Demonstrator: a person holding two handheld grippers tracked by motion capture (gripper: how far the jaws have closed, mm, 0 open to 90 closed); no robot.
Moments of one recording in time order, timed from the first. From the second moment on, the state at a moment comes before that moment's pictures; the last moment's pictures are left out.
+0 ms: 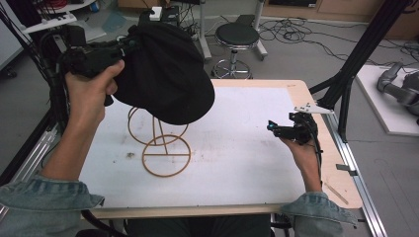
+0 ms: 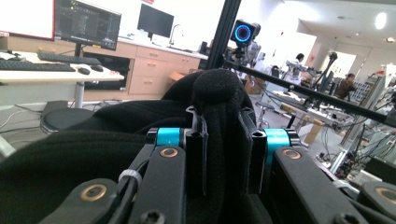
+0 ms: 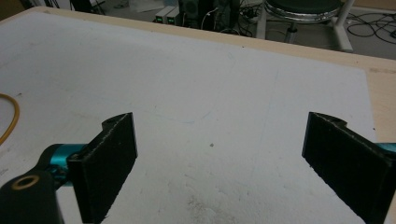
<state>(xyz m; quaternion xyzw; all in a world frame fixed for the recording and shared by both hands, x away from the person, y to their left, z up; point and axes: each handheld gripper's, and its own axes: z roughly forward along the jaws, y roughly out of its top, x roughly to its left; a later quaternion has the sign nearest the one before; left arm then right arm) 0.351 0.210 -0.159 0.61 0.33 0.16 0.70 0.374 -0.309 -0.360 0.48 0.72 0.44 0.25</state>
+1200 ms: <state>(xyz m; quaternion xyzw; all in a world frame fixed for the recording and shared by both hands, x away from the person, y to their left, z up) 0.326 0.212 -0.240 0.65 0.36 0.14 0.65 0.374 -0.306 -0.361 0.47 0.72 0.44 0.25</state>
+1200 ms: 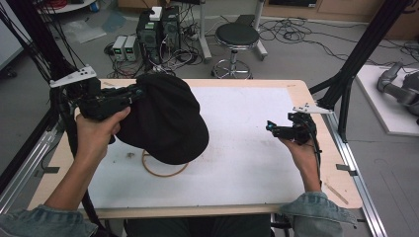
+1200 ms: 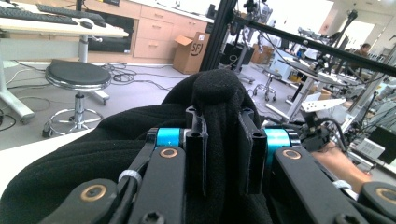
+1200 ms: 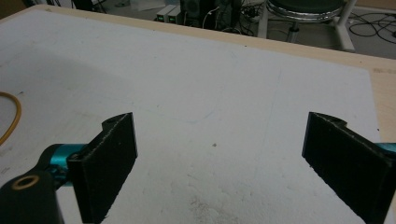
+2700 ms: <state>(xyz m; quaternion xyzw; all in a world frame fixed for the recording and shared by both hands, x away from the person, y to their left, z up) 0.316 0.215 -0.273 0.66 0.31 0.19 0.65 0.374 -0.308 -0.360 0.47 0.72 0.44 0.25</state>
